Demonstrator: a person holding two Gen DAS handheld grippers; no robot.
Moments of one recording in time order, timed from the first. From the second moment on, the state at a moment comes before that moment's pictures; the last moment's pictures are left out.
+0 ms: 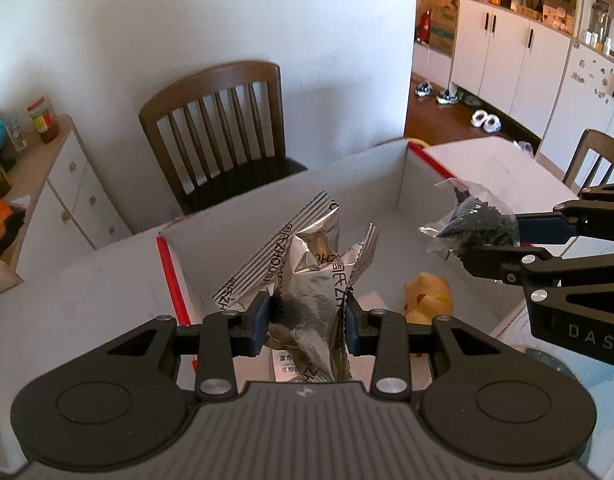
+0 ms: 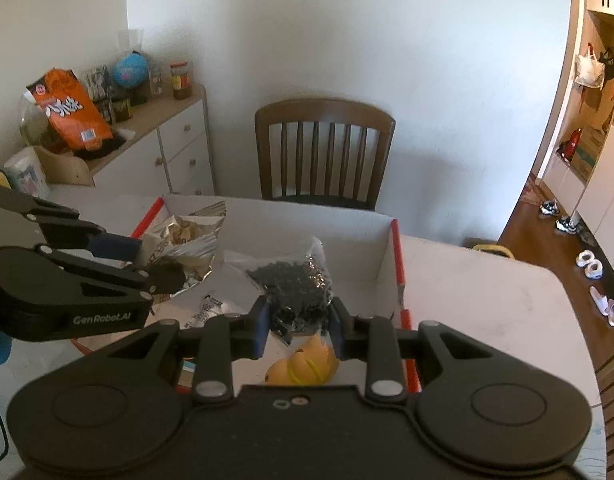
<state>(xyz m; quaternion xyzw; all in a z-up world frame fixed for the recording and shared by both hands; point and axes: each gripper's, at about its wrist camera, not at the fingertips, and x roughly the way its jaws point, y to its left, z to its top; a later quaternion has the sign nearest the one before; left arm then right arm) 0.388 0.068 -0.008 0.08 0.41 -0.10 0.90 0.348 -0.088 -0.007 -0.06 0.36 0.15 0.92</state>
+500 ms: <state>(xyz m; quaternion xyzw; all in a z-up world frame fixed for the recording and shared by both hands) 0.417 0.079 -0.049 0.08 0.47 -0.10 0.87 0.379 -0.063 -0.048 -0.05 0.43 0.19 0.88</state>
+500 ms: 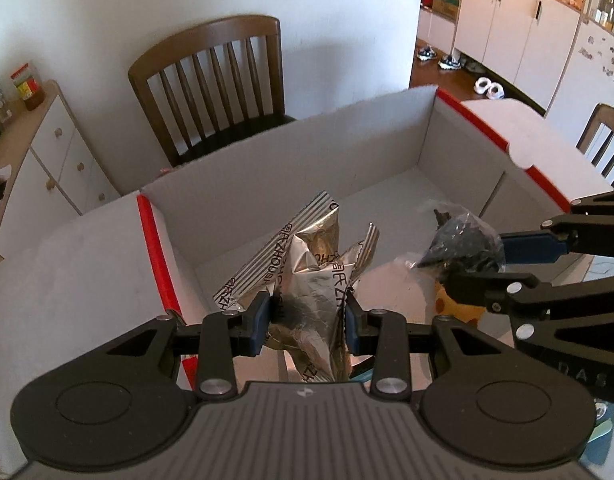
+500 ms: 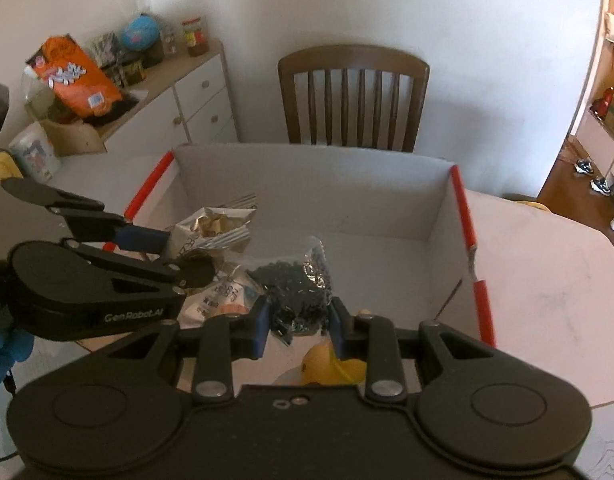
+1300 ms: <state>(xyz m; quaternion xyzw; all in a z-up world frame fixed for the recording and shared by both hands) 0.421 0.063 -0.079 0.16 0.50 -0.09 0.85 0.395 -0.036 -0.083 -0.10 0.50 0.21 0.84</state>
